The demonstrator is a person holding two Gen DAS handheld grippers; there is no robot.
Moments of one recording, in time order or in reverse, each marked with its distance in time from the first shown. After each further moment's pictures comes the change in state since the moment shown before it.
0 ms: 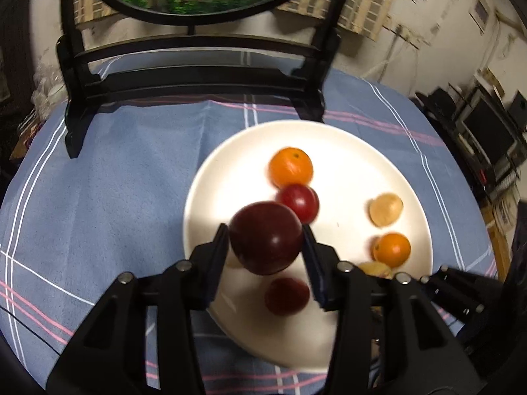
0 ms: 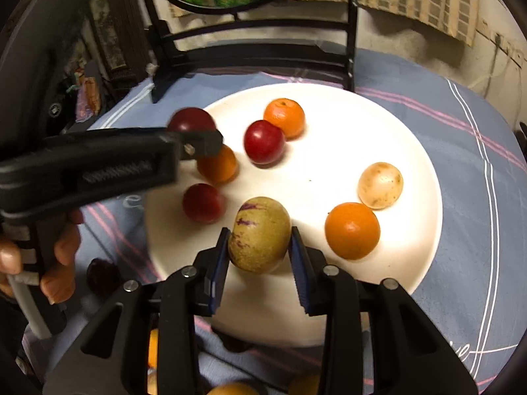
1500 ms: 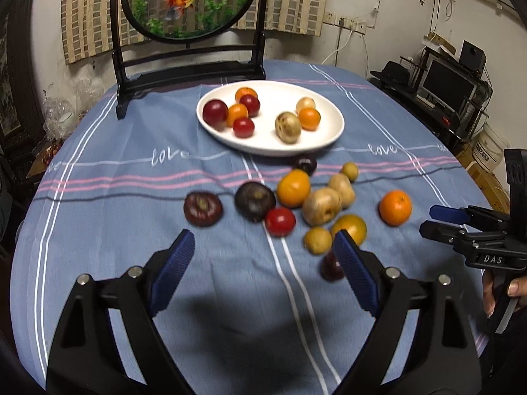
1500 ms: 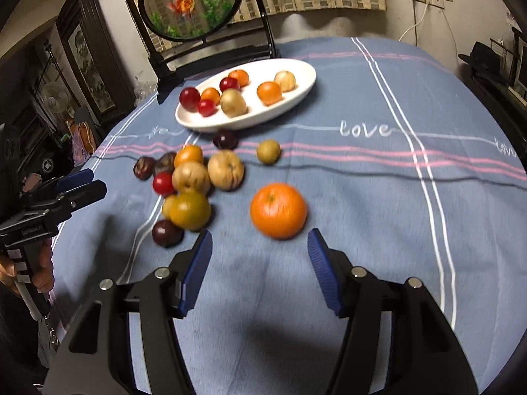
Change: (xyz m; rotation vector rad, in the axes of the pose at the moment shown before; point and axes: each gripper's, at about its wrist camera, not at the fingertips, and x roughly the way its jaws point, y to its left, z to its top) left arm -0.166 -0.022 -0.205 0.203 -0.097 -0.019; right arm -0.151 -0.009 -0.206 0.217 -0.129 -0.012
